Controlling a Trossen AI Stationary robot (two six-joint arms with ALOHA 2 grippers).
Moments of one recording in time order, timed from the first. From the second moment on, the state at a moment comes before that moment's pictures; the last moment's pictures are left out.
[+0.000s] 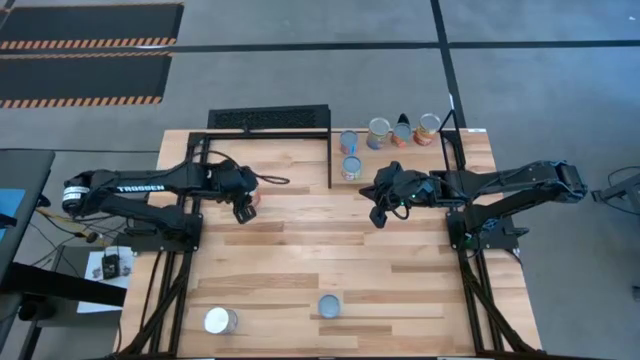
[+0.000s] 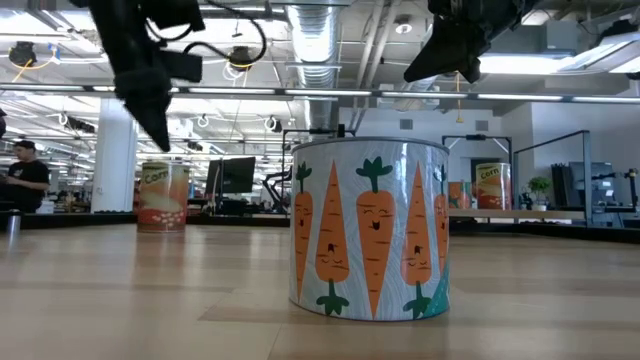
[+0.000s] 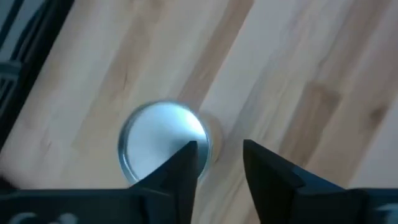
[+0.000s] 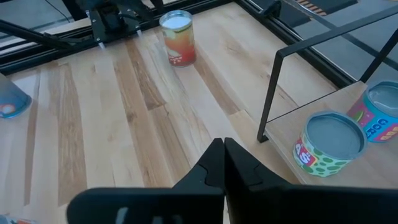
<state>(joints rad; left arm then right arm) 0.18 1.10 0.84 -0.91 -0.27 -0.23 0.03 1.14 0.88 -0.30 0.31 0.34</state>
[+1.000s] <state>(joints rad) 0.08 1.20 0.76 -0.48 -0.11 -0.26 0.03 1.09 0.88 -0.32 0.31 0.35</state>
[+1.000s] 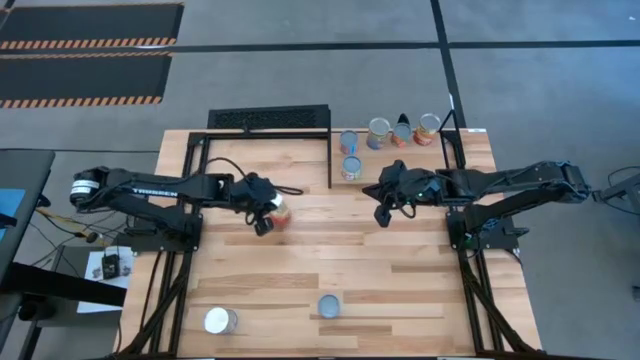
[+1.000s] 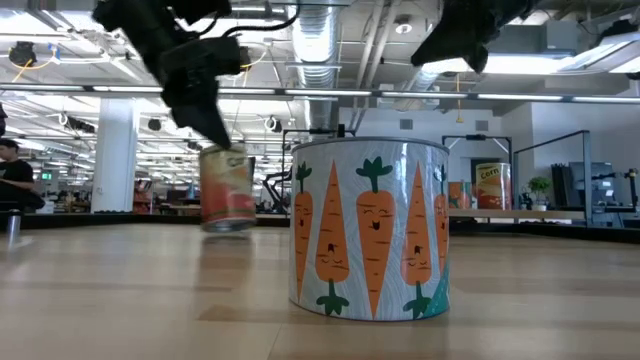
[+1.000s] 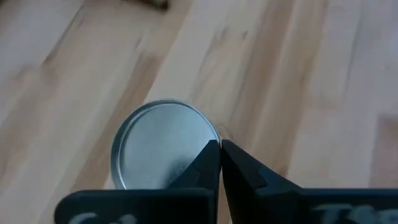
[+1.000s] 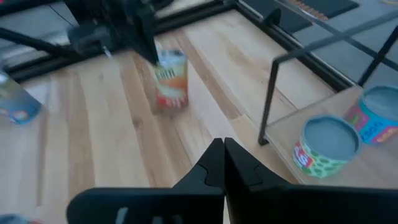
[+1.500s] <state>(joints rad) 0.04 1.70 1.18 -0.36 -0.10 -0.16 0.07 0.89 0.88 -0.41 0.32 0.38</state>
